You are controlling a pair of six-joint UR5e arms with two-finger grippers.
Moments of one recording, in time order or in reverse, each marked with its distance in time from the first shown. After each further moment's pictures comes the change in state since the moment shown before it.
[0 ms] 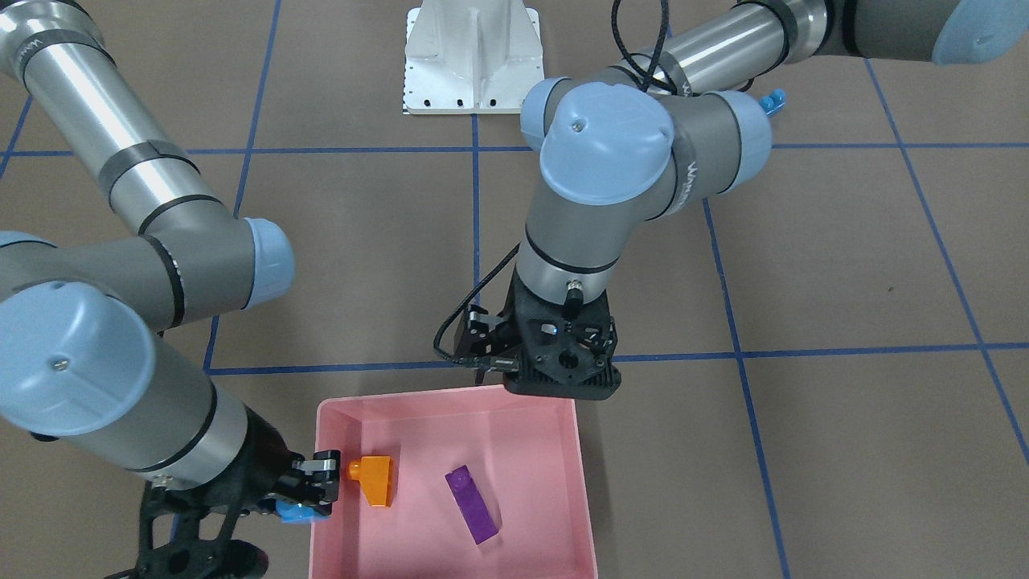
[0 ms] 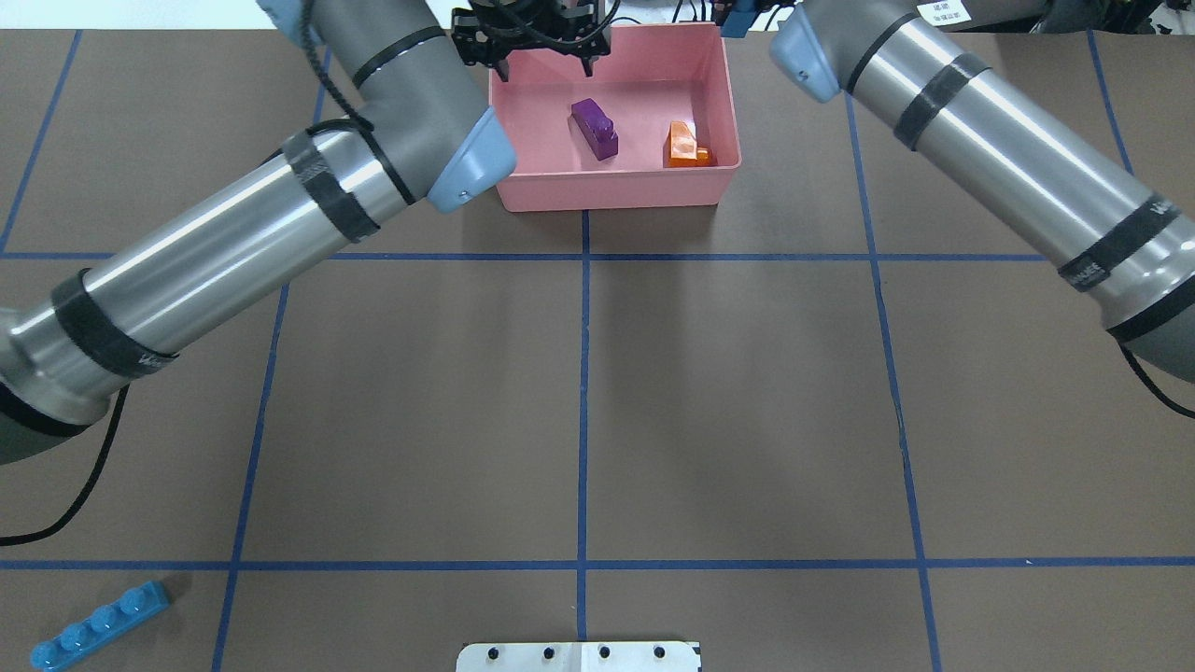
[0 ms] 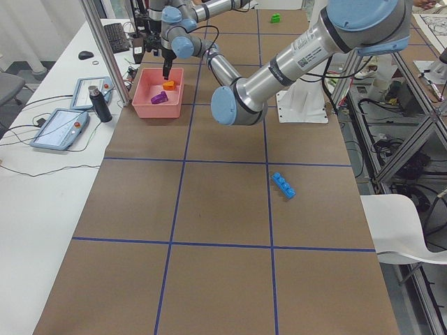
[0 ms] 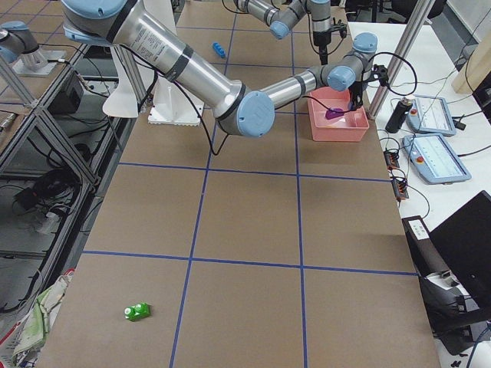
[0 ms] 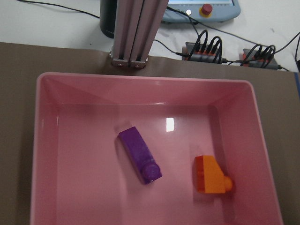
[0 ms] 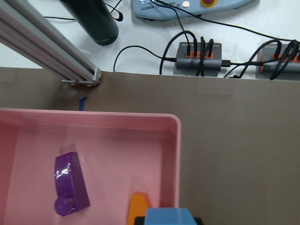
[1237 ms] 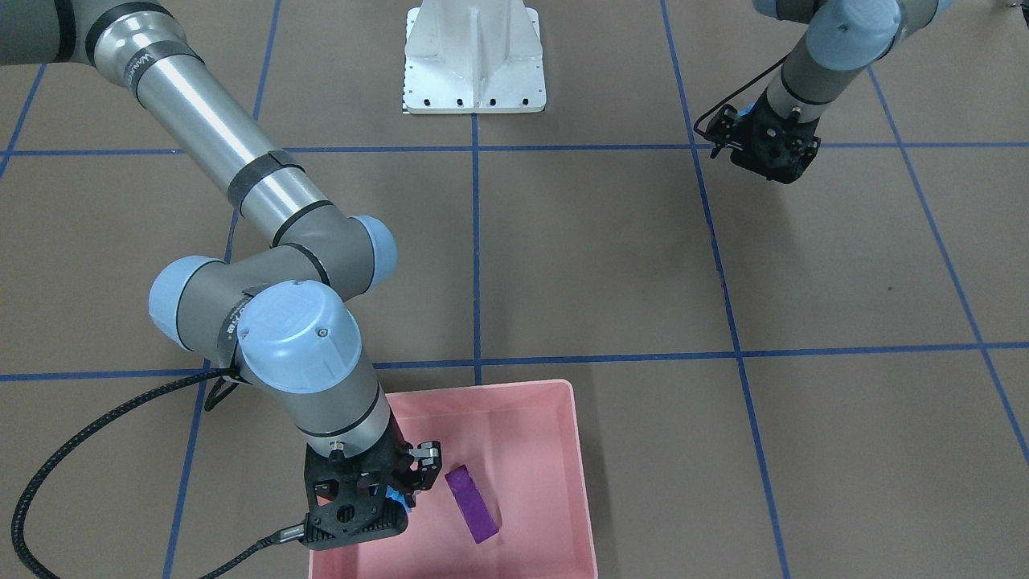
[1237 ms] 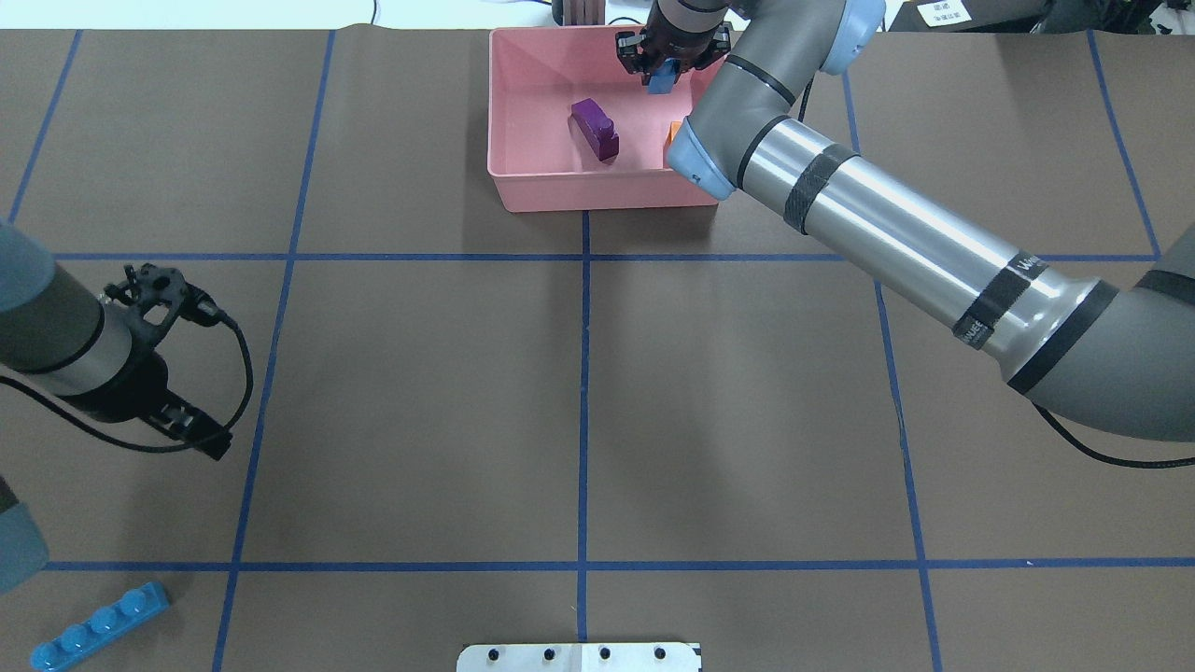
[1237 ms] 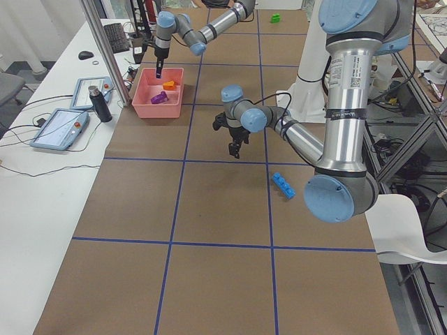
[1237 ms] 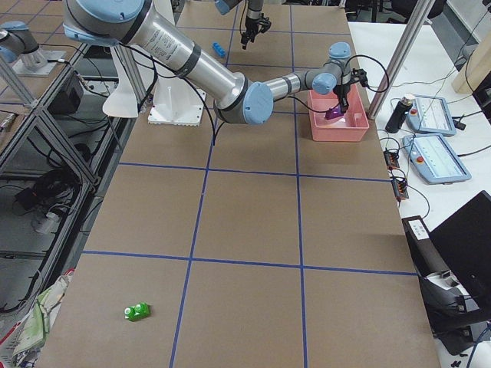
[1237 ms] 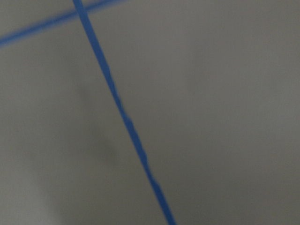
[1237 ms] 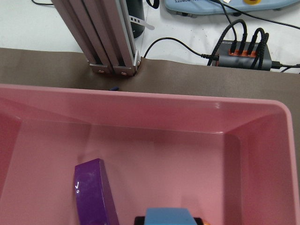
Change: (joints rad) left arm 0.197 1.007 -0.769 0.113 -0.123 0.434; right arm -0.127 0.059 -0.160 0.147 -0.203 0.061
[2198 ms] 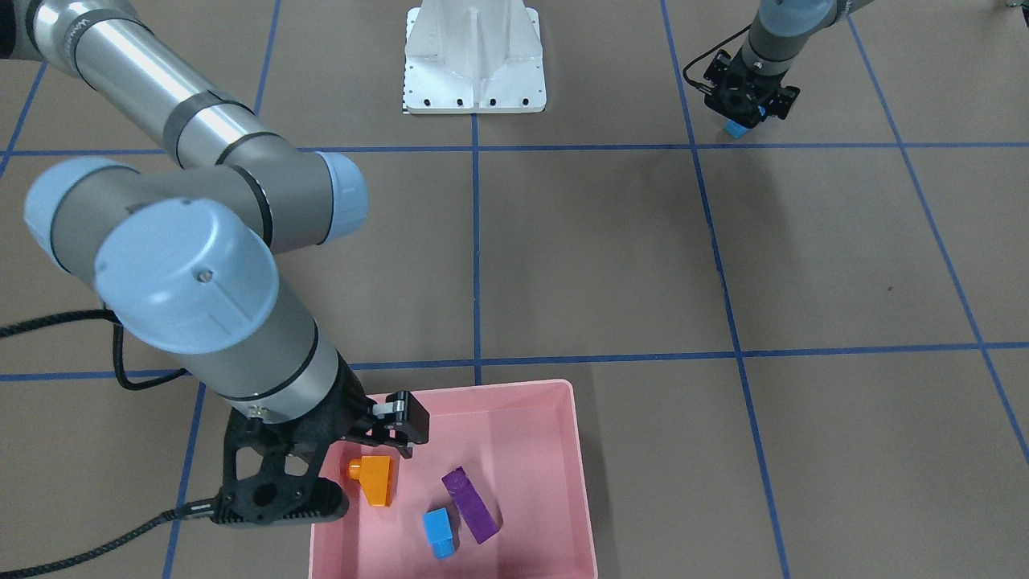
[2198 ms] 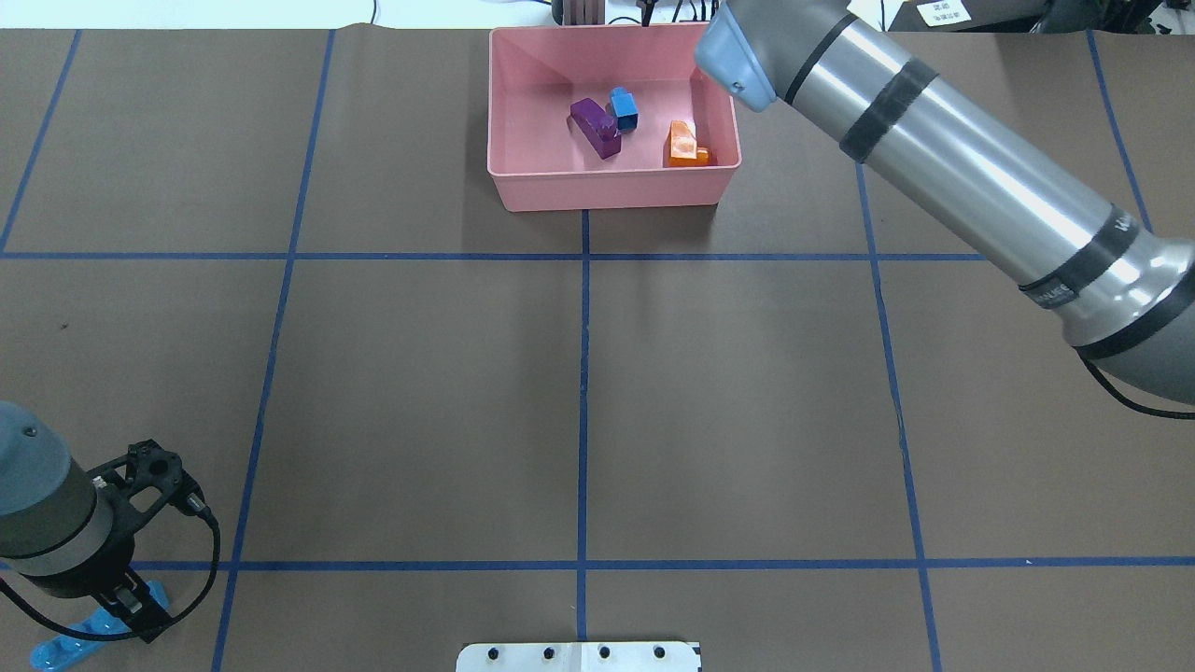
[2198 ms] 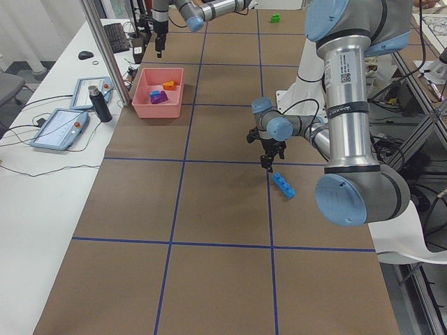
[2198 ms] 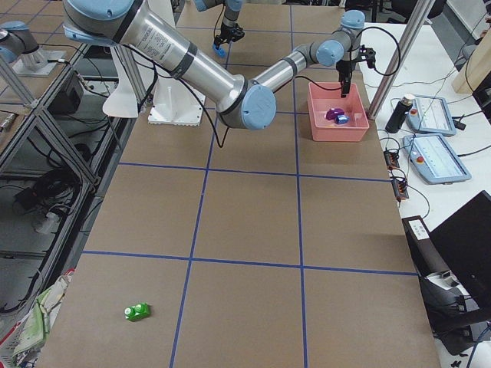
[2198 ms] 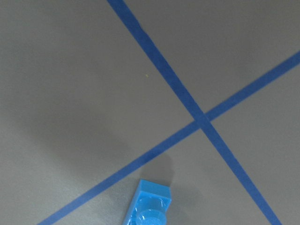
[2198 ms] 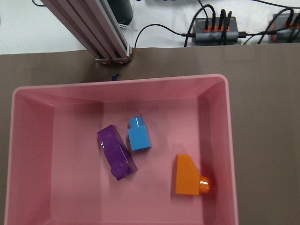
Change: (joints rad) left arm 0.272 0.194 -0.092 -0.007 0.080 0.001; right arm 0.117 -0.073 0.409 -0.472 0.224 -0.008
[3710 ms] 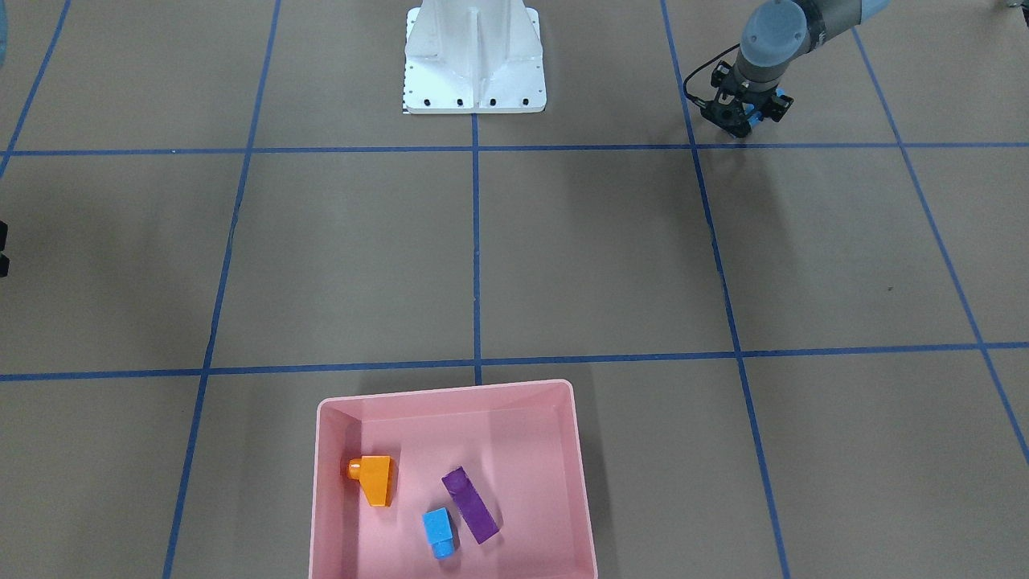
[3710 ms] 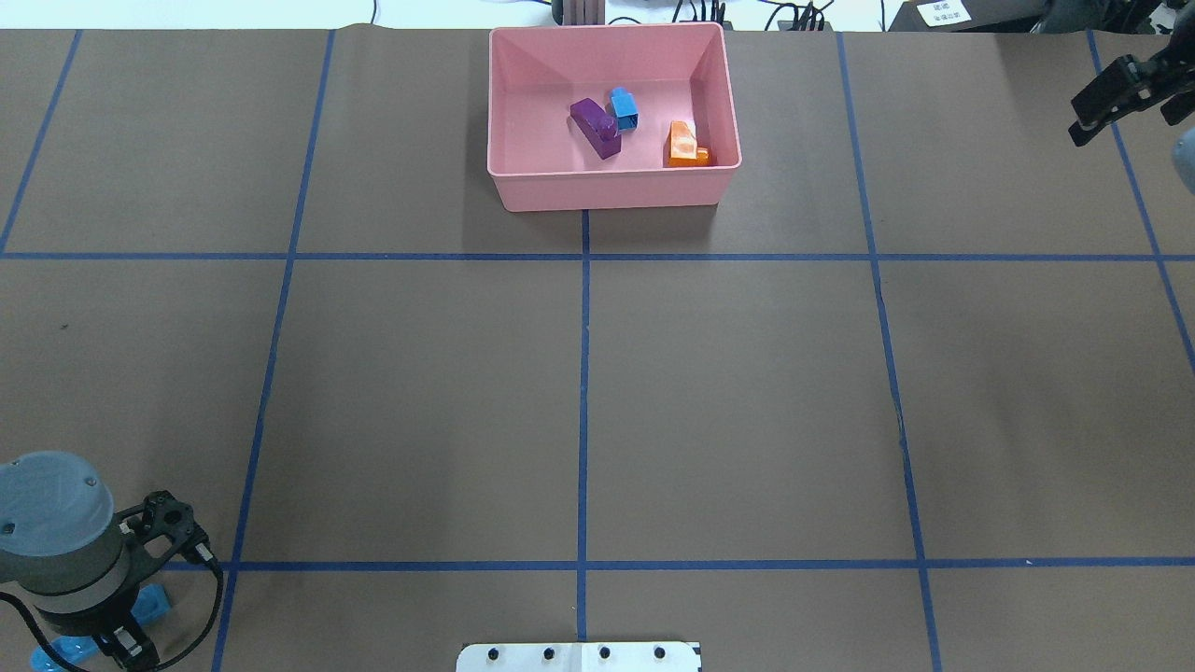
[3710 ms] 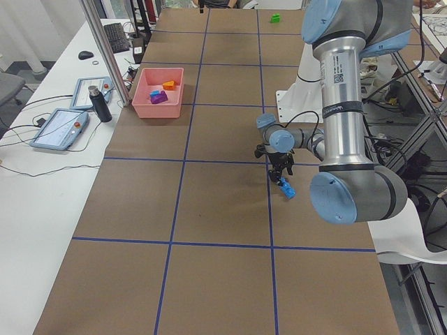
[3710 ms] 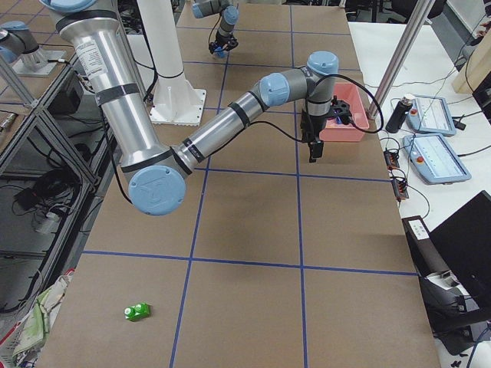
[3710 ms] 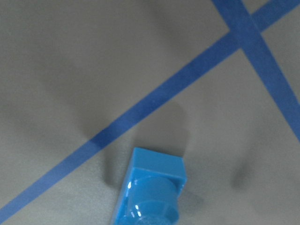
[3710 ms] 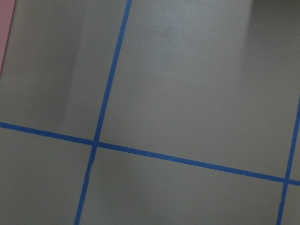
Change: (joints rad) left arm 0.091 0.002 0.116 -0.017 -0.001 0.009; right arm 0.289 -0.692 0.700 -0.432 0.048 -0.686
